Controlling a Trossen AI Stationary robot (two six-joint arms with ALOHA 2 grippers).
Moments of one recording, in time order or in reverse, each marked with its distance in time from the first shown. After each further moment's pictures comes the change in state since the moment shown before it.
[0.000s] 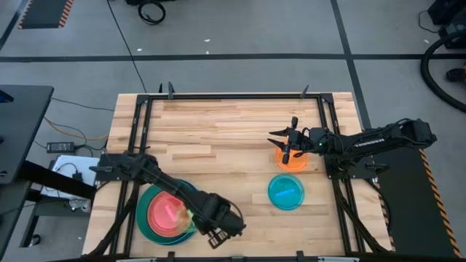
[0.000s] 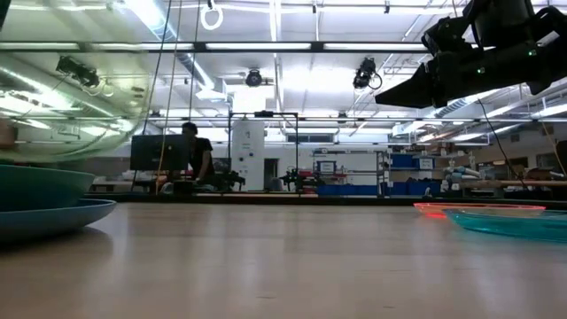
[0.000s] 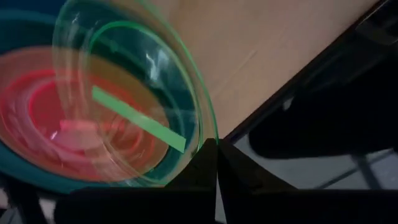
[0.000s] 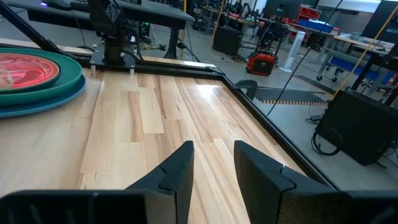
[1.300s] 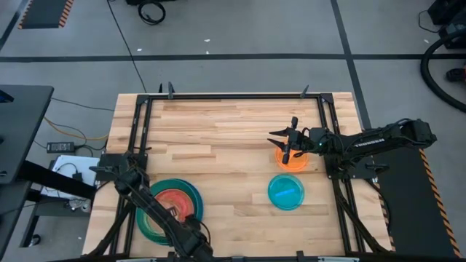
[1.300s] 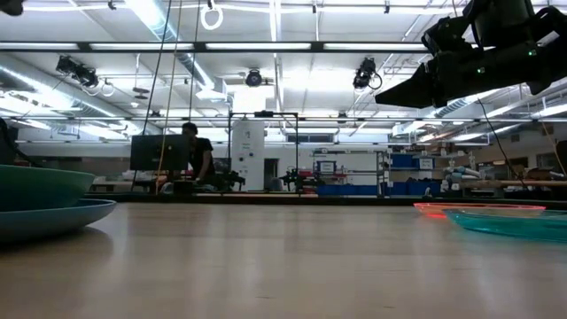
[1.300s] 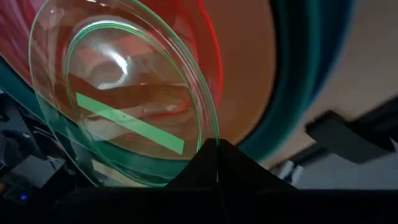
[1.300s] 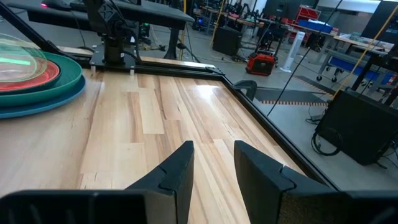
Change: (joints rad) left arm -0.237 0.001 -0.351 0.000 -0.009 0.004; right arm 0.000 0.000 0.000 0.002 0.000 0.000
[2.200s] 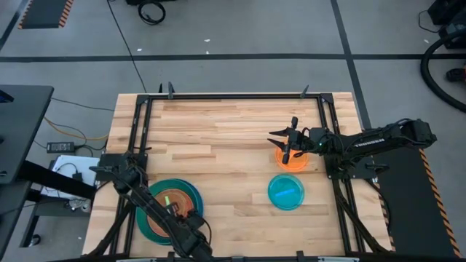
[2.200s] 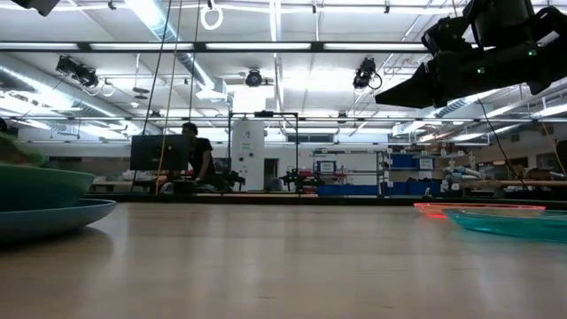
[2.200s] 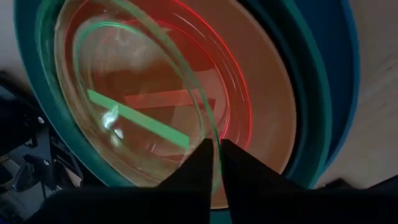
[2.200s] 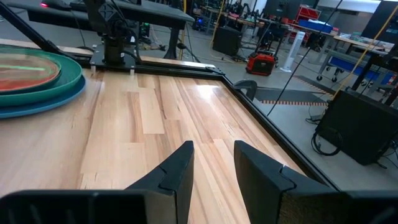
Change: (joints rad) left arm -0.001 -0.020 -0.003 0.000 -0.233 -0.110; right arm 0.000 0.000 0.000 -0.001 0.000 0.000
